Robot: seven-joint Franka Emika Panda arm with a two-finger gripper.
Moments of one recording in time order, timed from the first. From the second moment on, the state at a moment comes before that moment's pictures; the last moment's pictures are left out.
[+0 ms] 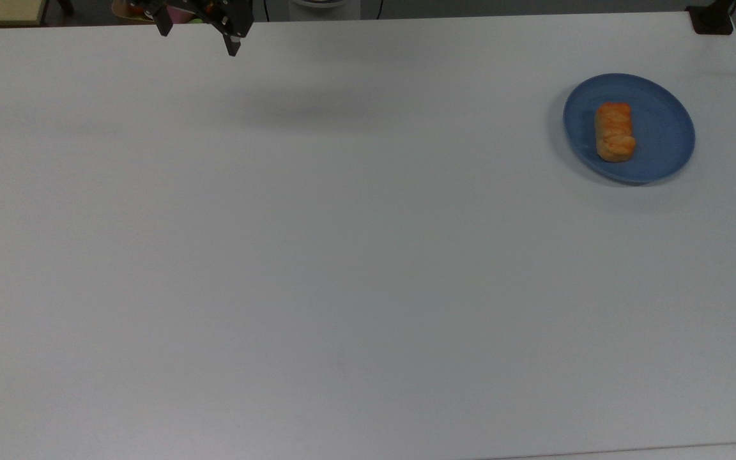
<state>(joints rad) -0.06 0.08 -0.07 -1.60 0.00 1.65 0.14</state>
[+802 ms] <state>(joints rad) 0.04 0.09 -0.04 -1.56 0.09 1.65 0.05</state>
